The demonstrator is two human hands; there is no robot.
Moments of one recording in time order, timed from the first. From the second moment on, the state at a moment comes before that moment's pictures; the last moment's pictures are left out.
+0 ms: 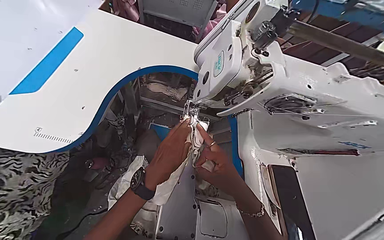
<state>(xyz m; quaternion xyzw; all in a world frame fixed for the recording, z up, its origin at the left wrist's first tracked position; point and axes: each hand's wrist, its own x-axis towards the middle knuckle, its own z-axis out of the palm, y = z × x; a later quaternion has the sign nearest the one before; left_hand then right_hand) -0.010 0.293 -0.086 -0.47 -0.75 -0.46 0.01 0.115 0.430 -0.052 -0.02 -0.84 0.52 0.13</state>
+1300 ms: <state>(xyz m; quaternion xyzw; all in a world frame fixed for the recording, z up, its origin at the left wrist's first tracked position) 0.036 0.222 -0.061 -0.41 -0.75 -0.51 -0.12 0.185 0.410 -0.017 -0.03 -0.96 0.26 -0.03</state>
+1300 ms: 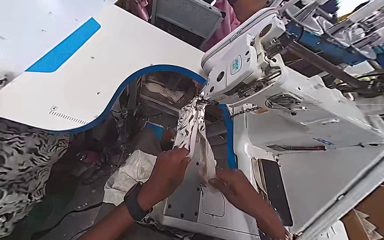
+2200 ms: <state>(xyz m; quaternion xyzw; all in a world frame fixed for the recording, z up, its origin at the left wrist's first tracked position) 0.030 0.223 -0.071 -0.47 -0.72 -0.51 -0.04 0.125 0.358 0.040 -0.10 -0.99 0.01 -0.12</state>
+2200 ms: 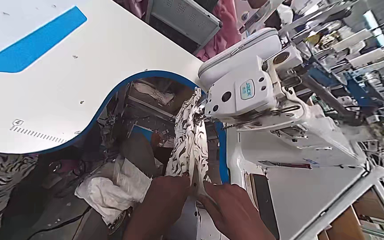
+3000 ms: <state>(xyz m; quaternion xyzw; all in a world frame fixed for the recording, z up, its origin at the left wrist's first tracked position) 0.078 0.201 -0.078 -0.46 -0.75 -0.46 0.07 0.182 0.302 0.008 -0.11 -0.99 -0.01 0.08</state>
